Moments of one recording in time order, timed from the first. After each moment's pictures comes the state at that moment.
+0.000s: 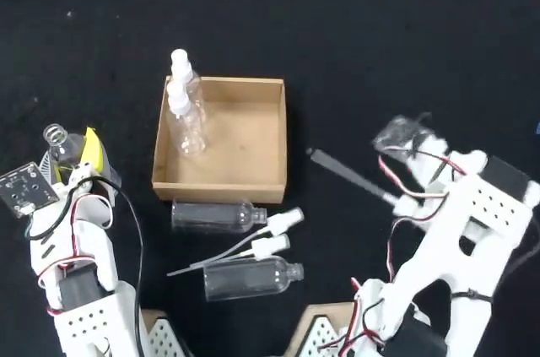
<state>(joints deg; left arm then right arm) -26.4 -103.0 96.5 26.5 8.9 35.8 -30.5 39.5 81.6 77.8</state>
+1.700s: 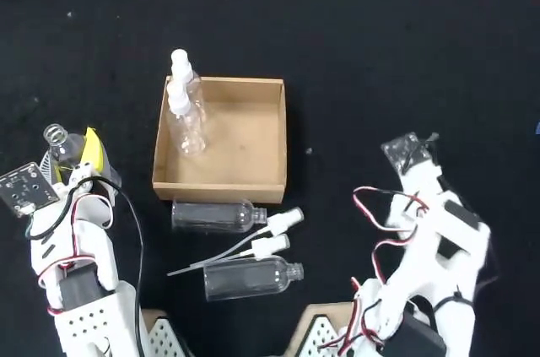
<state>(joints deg) -26.4 -103.0 96.5 26.5 8.9 36.0 -30.5 68.7 42.2 56.3</state>
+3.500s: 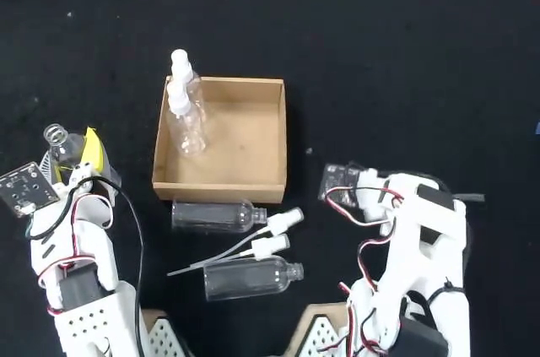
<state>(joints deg) -26.4 -103.0 96.5 26.5 8.7 23.7 -30.5 66.7 44.8 96.2</state>
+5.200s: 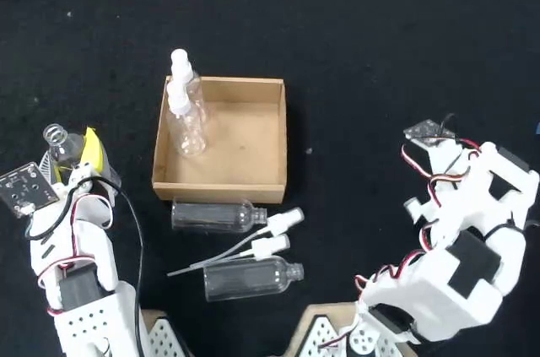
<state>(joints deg) -26.4 -103.0 96.5 26.5 8.7 40.9 4.2 31.7 67.0 67.3</state>
